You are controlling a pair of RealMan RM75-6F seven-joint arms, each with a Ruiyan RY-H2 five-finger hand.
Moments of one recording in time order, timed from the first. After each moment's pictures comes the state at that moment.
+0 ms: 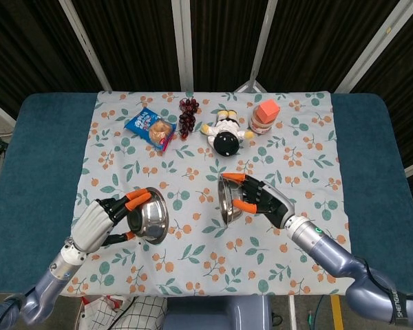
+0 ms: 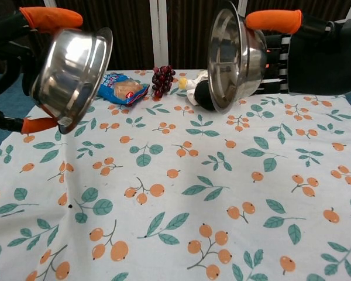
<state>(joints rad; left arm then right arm) -0.47 -1.59 -0.02 -1.23 1.92 1.68 -0.15 0.56 -1.11 0.49 -1.92 -1.26 0.46 1.41</state>
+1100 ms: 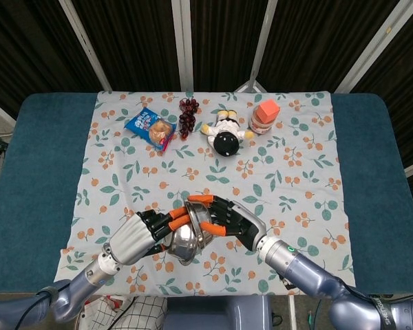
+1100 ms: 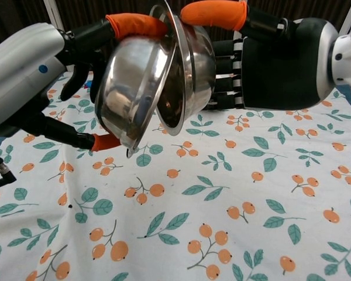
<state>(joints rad) -0.57 -1.71 -0.03 -1.28 2.03 1.63 0.06 0.69 -1.14 0.42 -2.17 -0.88 0.56 1.06</state>
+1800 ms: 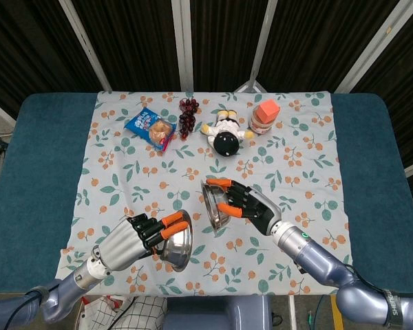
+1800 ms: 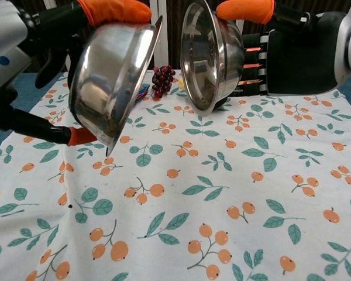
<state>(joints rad) -0.57 -1.64 -0.02 -1.30 2.08 1.68 0.14 0.63 -1.12 0.50 -2.07 -0.85 0.51 1.07</state>
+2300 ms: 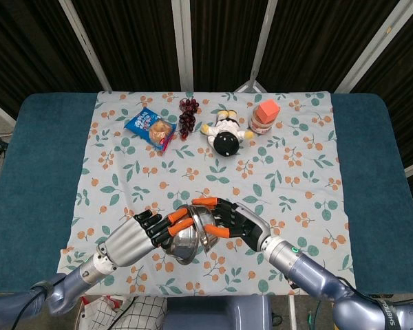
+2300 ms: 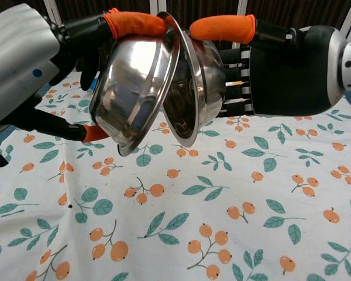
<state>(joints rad) -0.59 -1.68 -0.04 -1.24 2.09 1.65 0.24 0.65 -1.14 0.45 -2.18 -0.82 0.55 0.95</state>
